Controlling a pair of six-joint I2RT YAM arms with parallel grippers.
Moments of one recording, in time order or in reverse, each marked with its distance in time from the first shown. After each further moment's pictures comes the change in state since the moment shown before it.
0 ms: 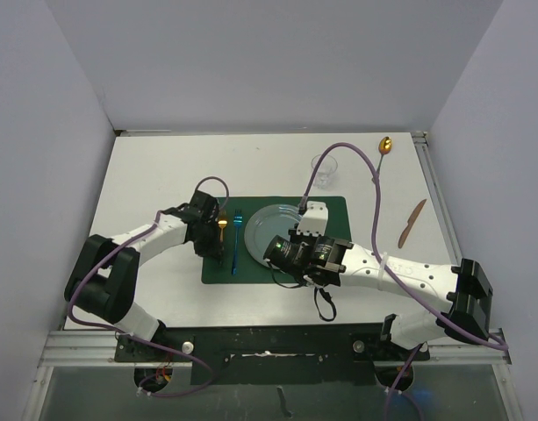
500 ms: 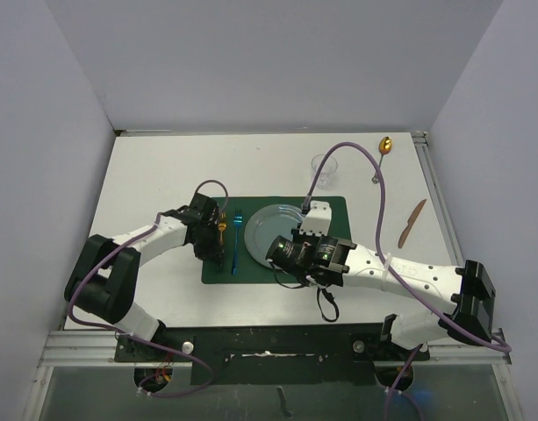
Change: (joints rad) left arm 0.000 0.000 -0.026 0.005 0.020 -0.015; right arm 0.000 -0.019 0.000 -0.025 0.014 0.013
